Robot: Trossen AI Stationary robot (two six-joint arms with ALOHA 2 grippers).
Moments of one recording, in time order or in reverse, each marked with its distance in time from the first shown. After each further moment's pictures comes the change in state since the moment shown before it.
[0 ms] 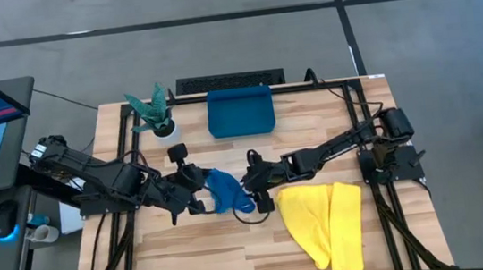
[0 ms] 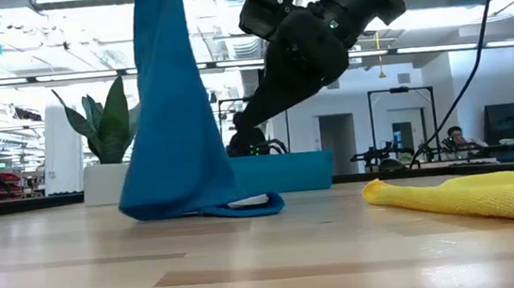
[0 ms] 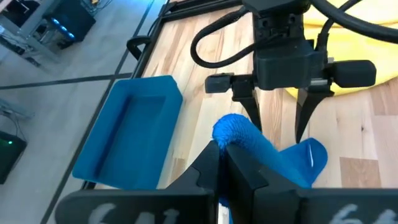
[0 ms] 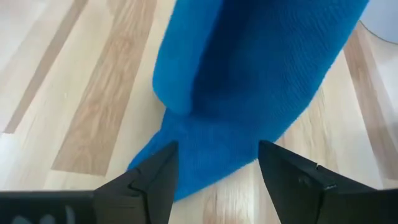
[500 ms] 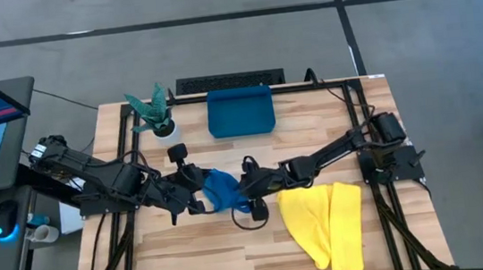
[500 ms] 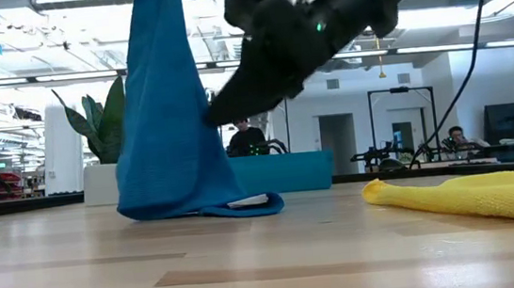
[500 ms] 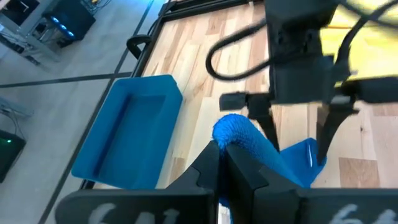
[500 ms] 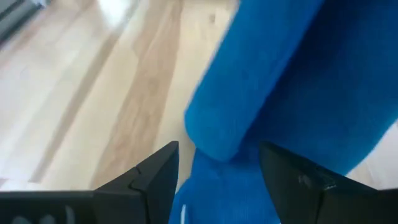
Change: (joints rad) left arm 0.000 0.000 0.000 -0.003 0.000 -0.008; right arm 0.033 0.093 0.000 0.220 -0.018 0.060
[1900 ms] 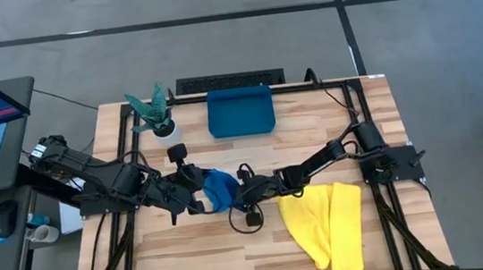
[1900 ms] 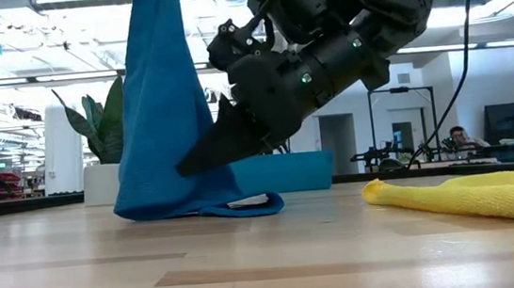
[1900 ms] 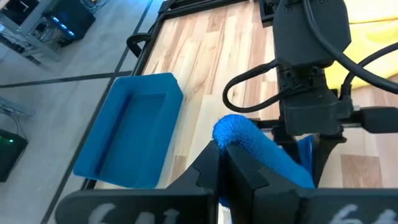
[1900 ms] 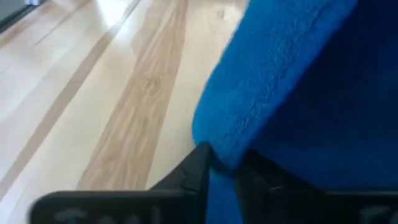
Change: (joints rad) left arm 0.000 0.000 -0.001 -0.011 0.001 0.002; right arm 0.009 0.171 0.000 0.253 -0.032 0.013
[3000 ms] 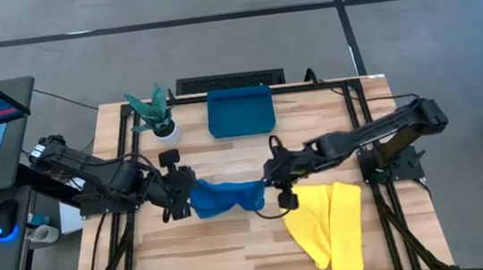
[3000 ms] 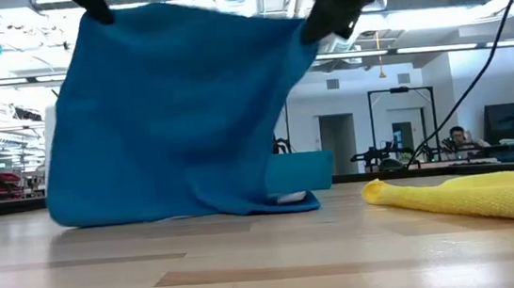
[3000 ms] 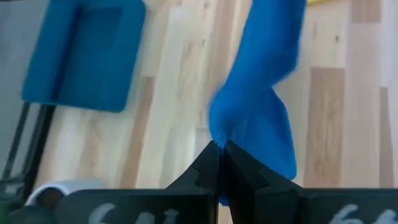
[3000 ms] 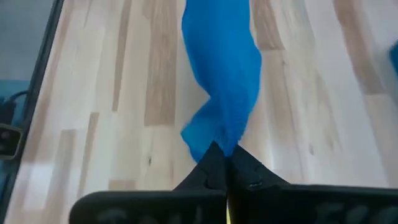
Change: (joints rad) left arm 0.012 -0.003 0.043 -0.340 0.244 -0.198; right arm 0.008 -0.579 0.110 -1.028 0.000 0.210
